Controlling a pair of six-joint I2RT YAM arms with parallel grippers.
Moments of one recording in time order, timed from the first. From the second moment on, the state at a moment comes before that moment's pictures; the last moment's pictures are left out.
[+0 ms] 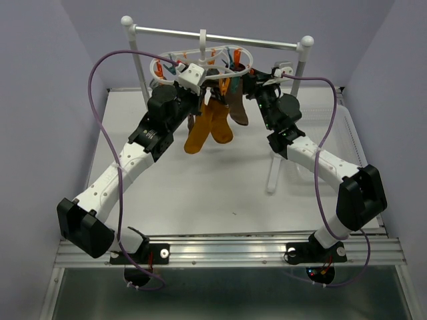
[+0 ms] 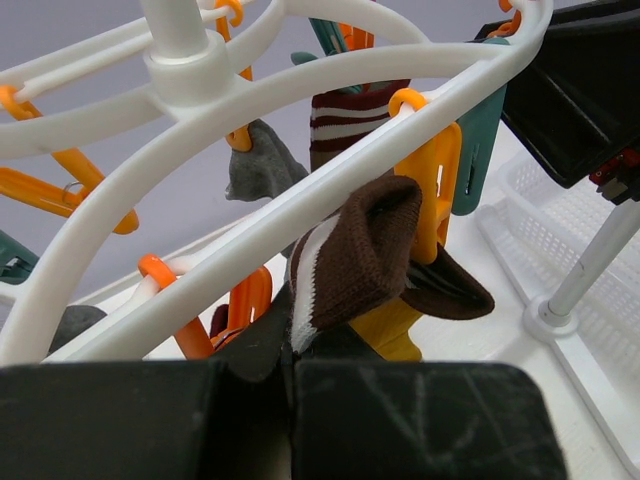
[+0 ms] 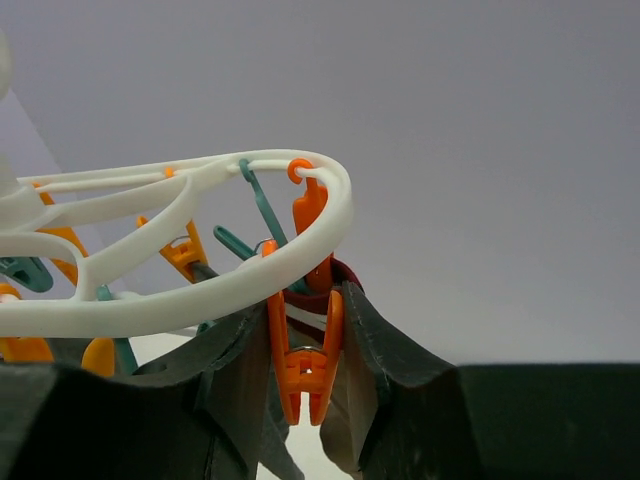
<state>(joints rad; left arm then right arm) -0.55 1.36 1.34 -0.02 -0.01 0.08 0.54 1.58 1.24 0.77 0.22 0.11</state>
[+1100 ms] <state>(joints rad) -0.58 1.17 1.13 0.00 0.39 0.13 0.54 1.58 1.37 0.48 0.18 0.24</state>
